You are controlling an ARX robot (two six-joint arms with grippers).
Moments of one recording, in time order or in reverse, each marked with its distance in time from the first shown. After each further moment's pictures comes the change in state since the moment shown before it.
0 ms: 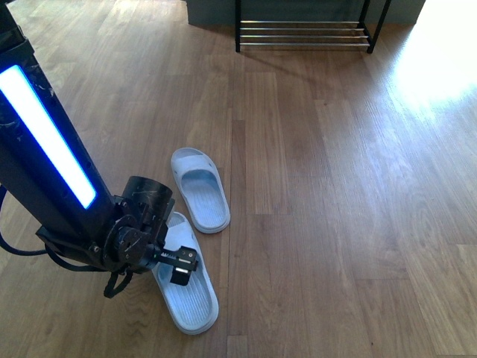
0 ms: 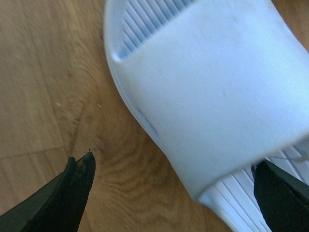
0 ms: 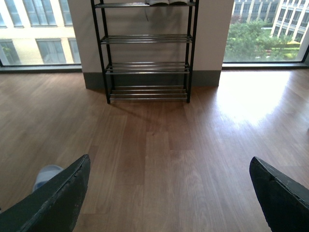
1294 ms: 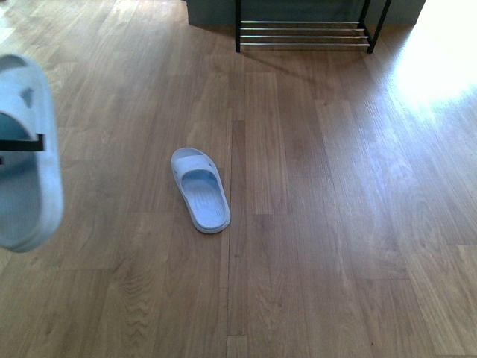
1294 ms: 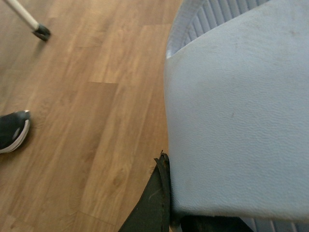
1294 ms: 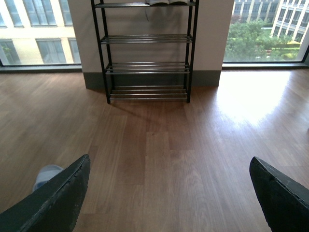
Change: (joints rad) left arm 0.210 -1.109 -0.791 0.270 -0.326 0.031; right arm 0.000 0.000 0.000 0.000 0.000 0.000
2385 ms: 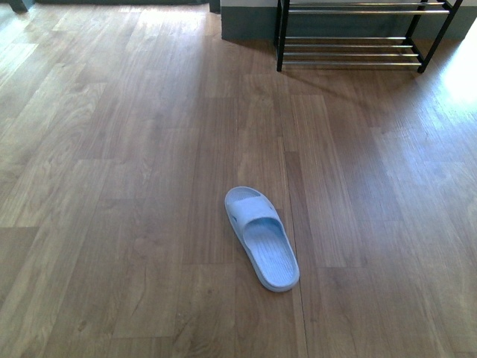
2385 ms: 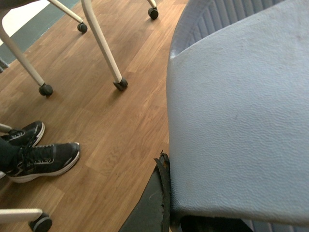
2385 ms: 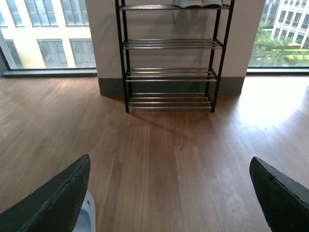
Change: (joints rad) left arm -0.010 -0.494 -0.232 -0.114 -0.095 -0.008; right arm 0.000 -0.001 0.000 0.000 -0.002 0.000
